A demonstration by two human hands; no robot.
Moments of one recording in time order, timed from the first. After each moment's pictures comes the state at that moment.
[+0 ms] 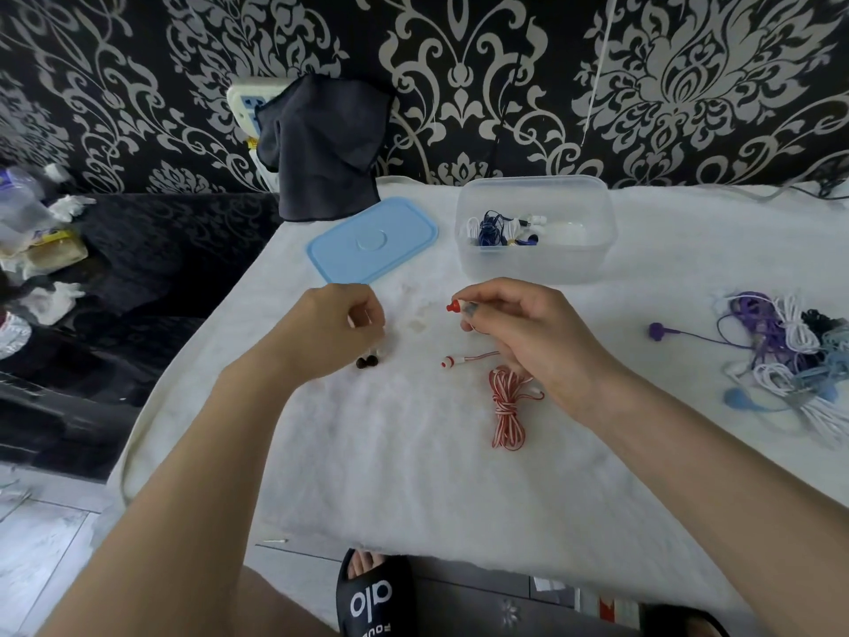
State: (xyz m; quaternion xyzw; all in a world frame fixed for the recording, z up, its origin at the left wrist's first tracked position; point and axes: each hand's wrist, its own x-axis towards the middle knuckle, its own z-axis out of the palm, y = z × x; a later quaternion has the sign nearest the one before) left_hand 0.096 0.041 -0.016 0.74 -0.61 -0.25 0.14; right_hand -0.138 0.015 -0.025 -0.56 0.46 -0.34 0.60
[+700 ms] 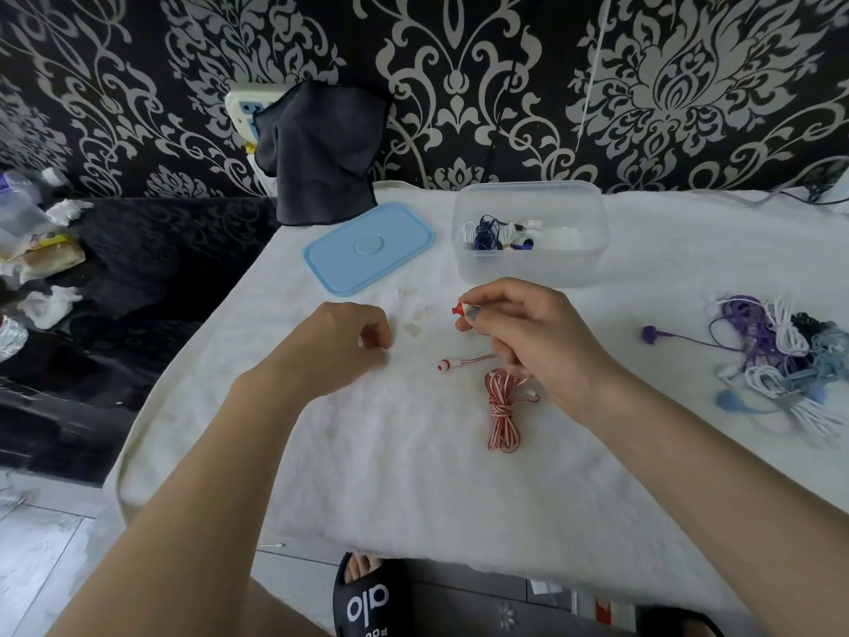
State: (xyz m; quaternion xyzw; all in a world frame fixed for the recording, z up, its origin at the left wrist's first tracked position) left_hand 0.092 0.043 -0.031 0.72 -0.65 -0.23 0.09; right_hand -0.143 0.012 -0.028 -0.53 0.46 -0.33 0.62
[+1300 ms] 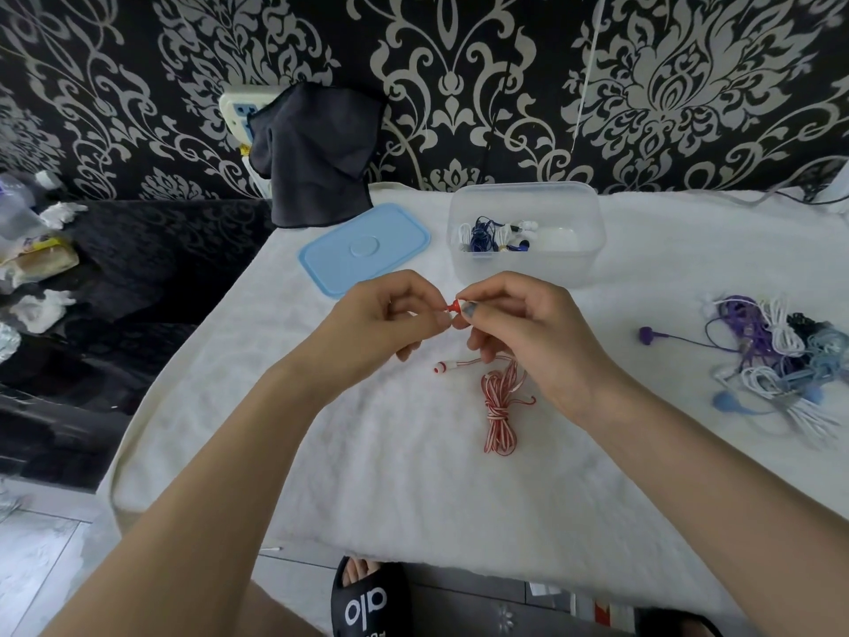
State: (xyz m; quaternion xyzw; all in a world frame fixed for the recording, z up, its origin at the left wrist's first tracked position) left_hand 0.045 0.042 -0.003 0.59 -0.57 -0.46 0.35; right_hand -0.144 0.011 -0.029 -0.56 0.42 -0.38 0.61
